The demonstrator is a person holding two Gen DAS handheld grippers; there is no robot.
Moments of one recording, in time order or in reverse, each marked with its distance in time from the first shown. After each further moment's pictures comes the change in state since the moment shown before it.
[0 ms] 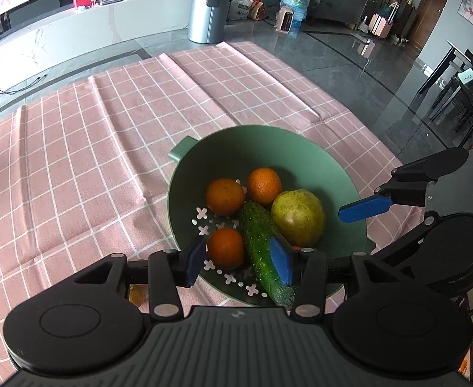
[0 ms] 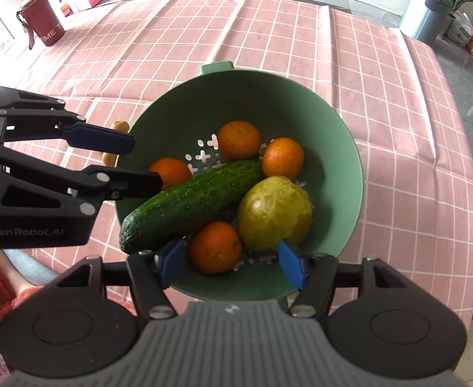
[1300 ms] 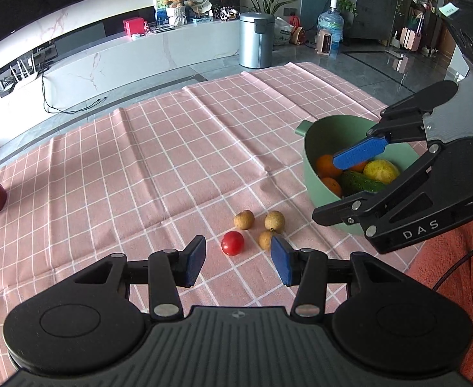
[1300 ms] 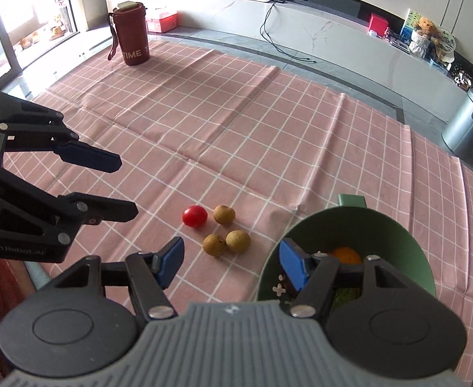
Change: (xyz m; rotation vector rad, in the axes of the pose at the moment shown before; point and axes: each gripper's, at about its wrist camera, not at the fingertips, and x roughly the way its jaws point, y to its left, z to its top) left arm -0.079 0.083 -0.072 0.026 -0.096 0.184; right arm -0.014 0.123 0.038 -0.293 -0.230 0.040
